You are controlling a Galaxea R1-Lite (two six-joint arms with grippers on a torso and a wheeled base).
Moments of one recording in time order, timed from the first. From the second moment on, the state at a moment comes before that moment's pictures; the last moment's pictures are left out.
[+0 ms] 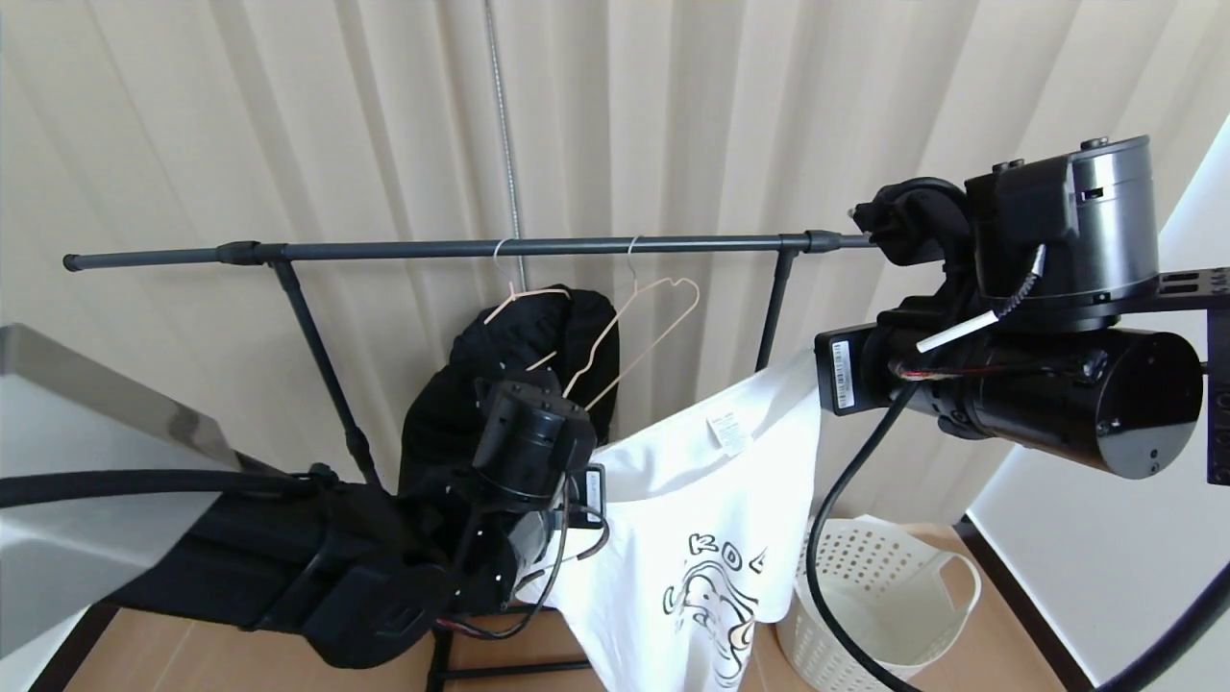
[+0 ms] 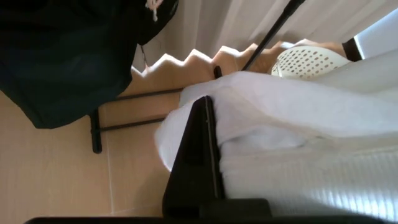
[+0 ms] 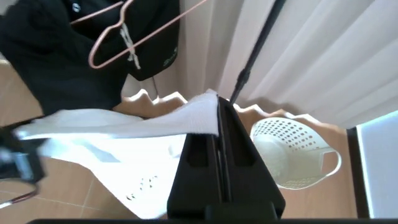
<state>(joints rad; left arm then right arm) -0.73 1.95 -0.91 -0.47 0.46 -0.37 0.68 1.61 -1.15 -0.01 -0.49 0.18</state>
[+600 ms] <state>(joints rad) -0.71 1.77 -0.90 -0.47 0.50 -0.25 0.69 1.67 -1.09 0.00 -0.52 0.14</state>
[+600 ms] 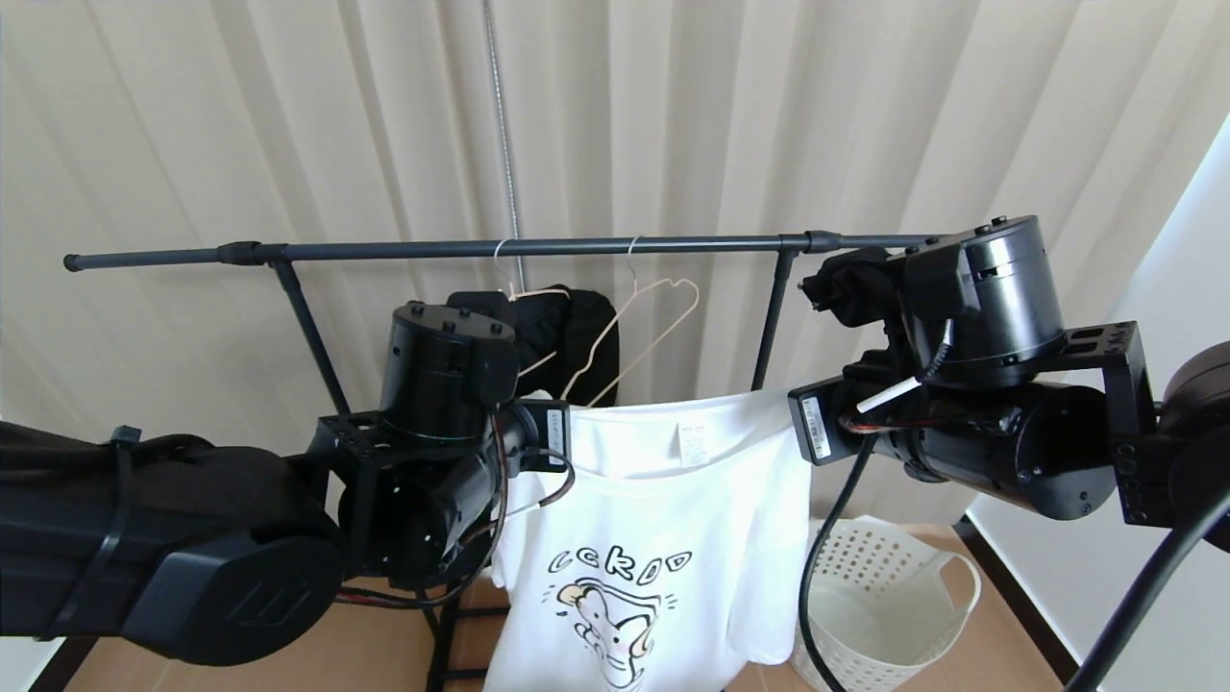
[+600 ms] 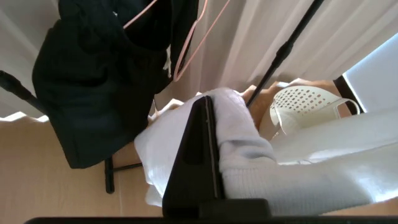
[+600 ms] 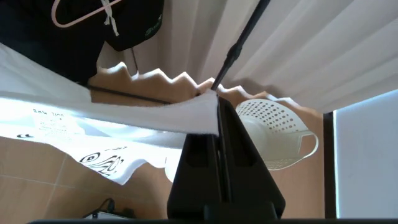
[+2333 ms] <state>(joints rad) -0.64 1.88 -1.22 -0.46 0.17 -0.17 1.12 1.68 -1.13 0.06 -0.48 0.31</state>
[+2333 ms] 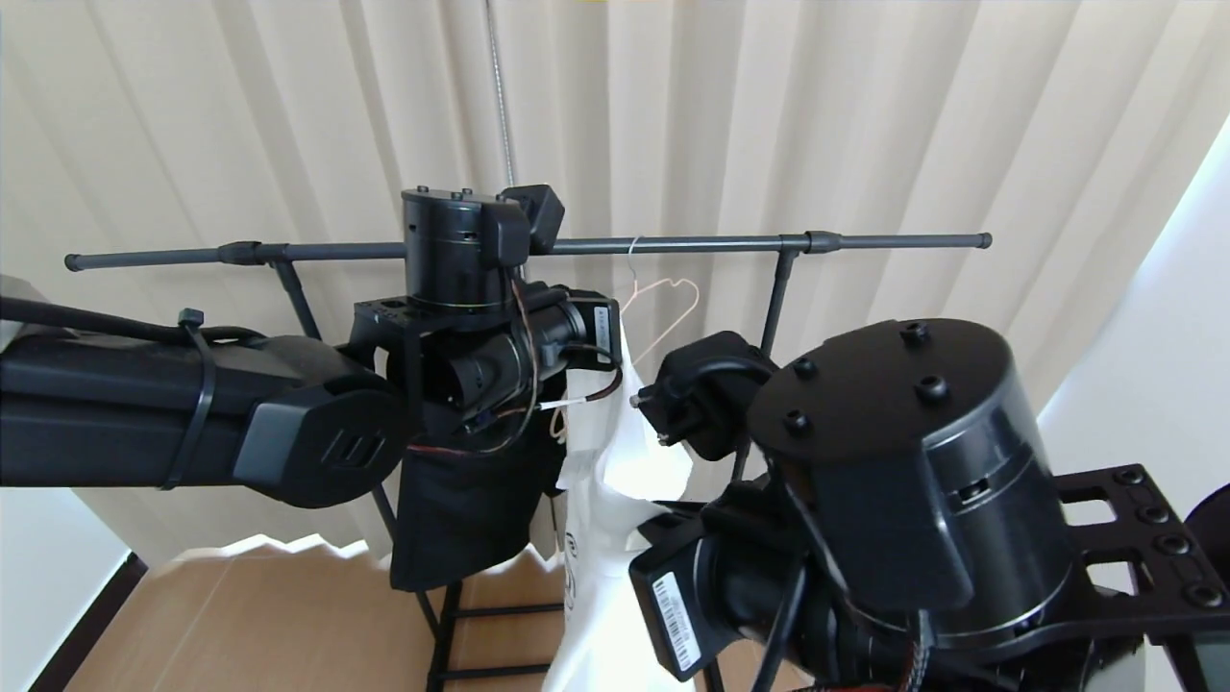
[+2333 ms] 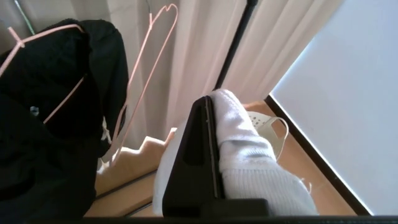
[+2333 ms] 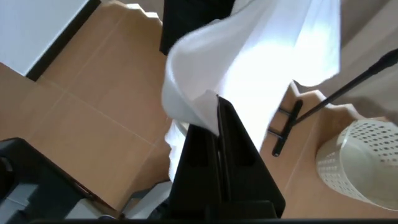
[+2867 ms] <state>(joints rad) -0.63 1.74 -1.23 0.00 0.35 -0.14 0.80 1.70 -1.06 -0.05 -0.60 0.05</state>
